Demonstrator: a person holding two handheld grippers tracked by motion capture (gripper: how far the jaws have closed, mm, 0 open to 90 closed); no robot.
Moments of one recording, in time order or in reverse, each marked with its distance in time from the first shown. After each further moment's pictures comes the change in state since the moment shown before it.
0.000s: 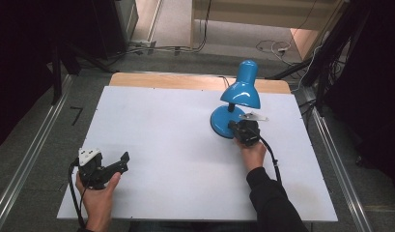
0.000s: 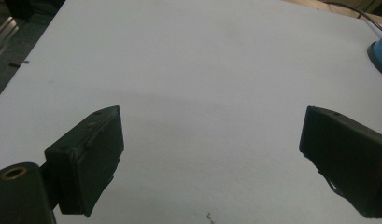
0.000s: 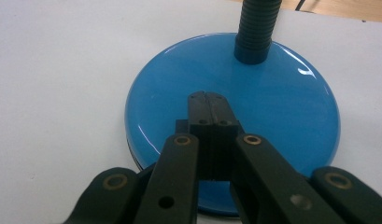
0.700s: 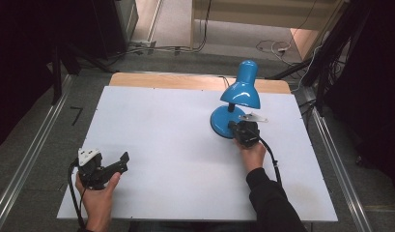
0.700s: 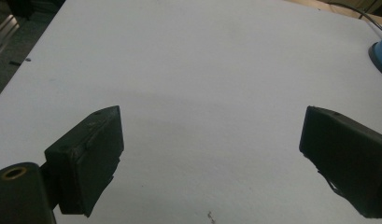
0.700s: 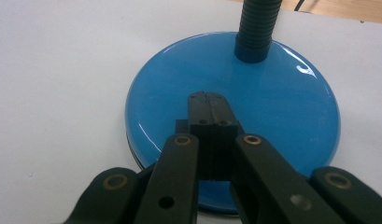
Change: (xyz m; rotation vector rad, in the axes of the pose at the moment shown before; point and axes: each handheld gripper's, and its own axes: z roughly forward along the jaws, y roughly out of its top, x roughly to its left) left arm 0.001 0.000 0.000 0.002 0.004 -0.007; right arm 0.001 -0.002 0.000 -0.008 -0.008 -0.011
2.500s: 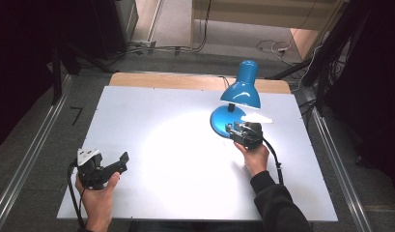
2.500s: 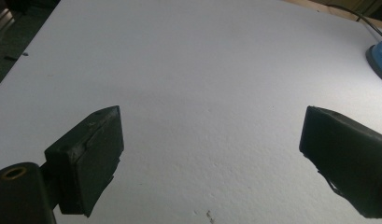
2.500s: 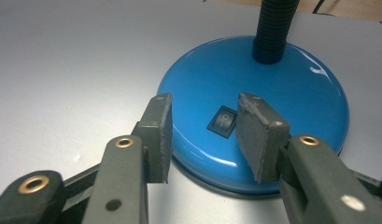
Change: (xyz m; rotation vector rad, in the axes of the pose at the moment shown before) left arm 0.002 0.000 0.000 0.005 -0.011 -0.022; right arm 0.000 0.002 -0.020 0.001 0.091 0.017
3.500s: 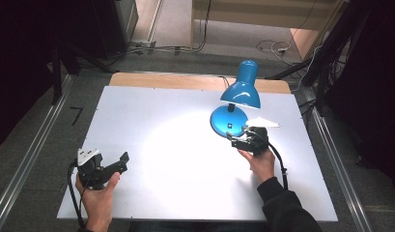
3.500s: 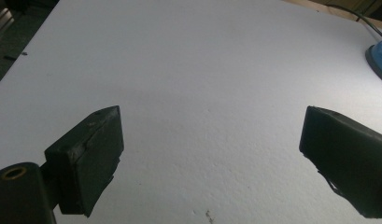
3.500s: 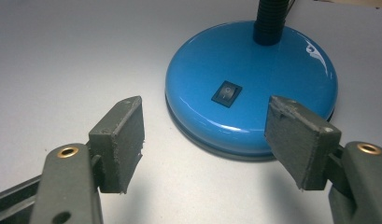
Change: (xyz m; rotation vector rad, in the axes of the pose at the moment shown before) left arm 0.000 0.000 0.000 0.001 -0.001 0.000; right arm 0.000 -0.007 -0.025 0.034 0.019 0.000
